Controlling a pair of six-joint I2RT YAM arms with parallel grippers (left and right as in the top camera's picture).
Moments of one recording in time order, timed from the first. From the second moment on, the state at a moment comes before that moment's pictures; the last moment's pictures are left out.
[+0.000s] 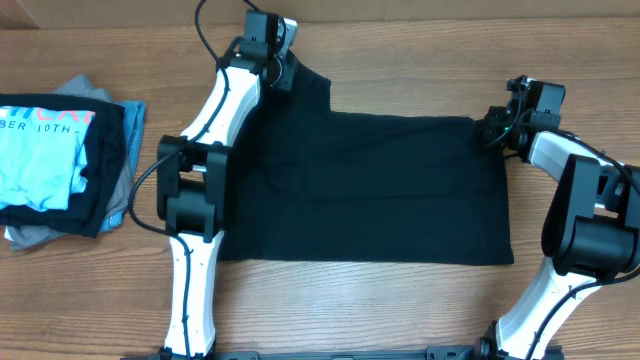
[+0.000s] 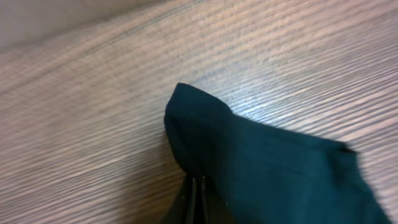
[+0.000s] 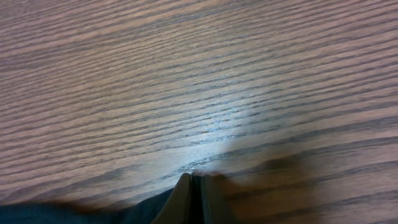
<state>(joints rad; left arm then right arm) -0.22 2.47 2.10 -0.52 0.04 0.09 -0.24 2.09 1.23 -0.04 -0.18 0.06</state>
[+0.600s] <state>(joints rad) -0.22 2.37 2.10 -0.79 0.00 0.09 -0.24 1.99 1.23 -0.14 -0.20 0.06</state>
